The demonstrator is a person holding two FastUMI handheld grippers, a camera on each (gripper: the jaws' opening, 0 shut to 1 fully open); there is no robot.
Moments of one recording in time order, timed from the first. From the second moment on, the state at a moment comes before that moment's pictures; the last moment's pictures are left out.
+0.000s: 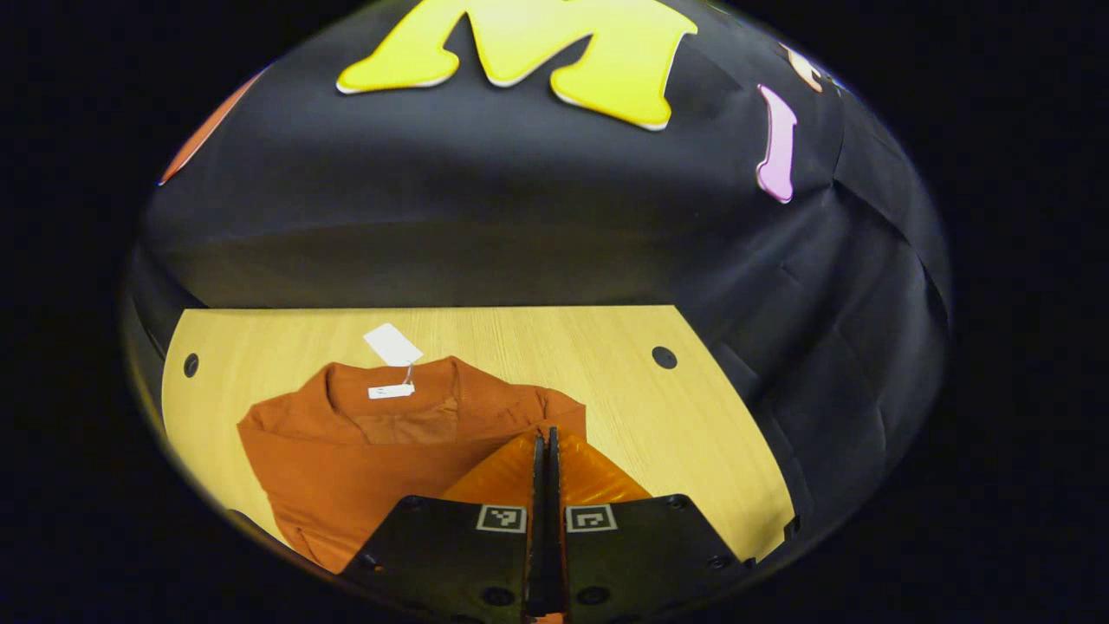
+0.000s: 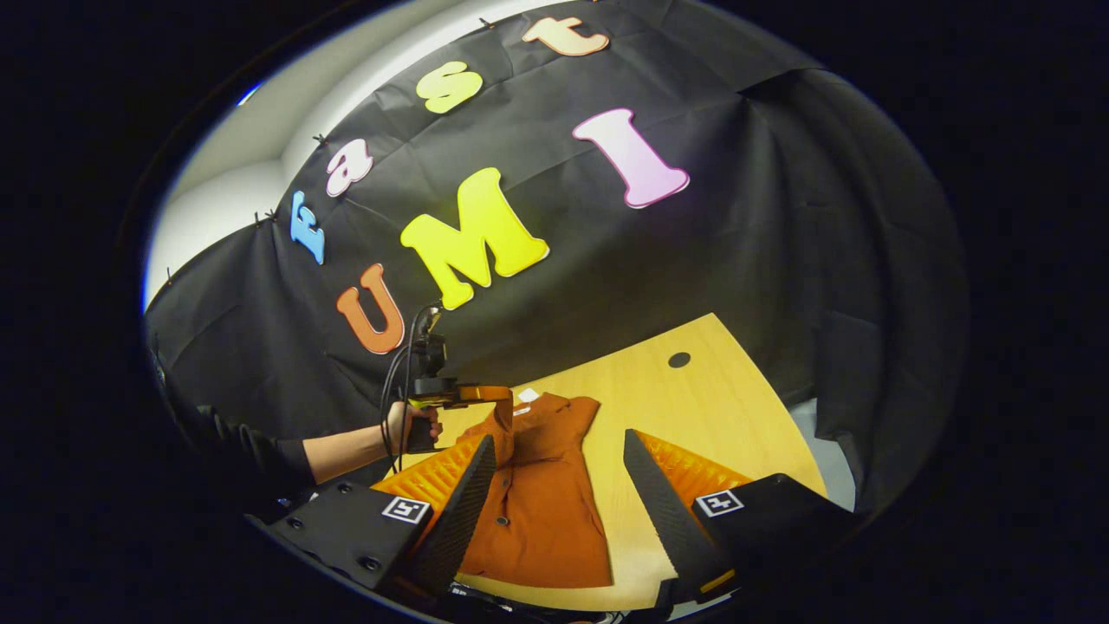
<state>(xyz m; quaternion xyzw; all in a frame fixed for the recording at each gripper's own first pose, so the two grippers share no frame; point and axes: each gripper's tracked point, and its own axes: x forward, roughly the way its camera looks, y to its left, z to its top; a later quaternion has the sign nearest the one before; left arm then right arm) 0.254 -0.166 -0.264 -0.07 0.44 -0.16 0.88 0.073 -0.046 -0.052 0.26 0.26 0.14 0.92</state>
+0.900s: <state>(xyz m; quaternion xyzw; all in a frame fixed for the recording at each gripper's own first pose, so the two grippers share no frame) 0.265 -0.188 -0.234 -0.07 0.35 -0.10 0.93 0.104 -0.102 -0.030 0.16 0.16 0.01 0.97</state>
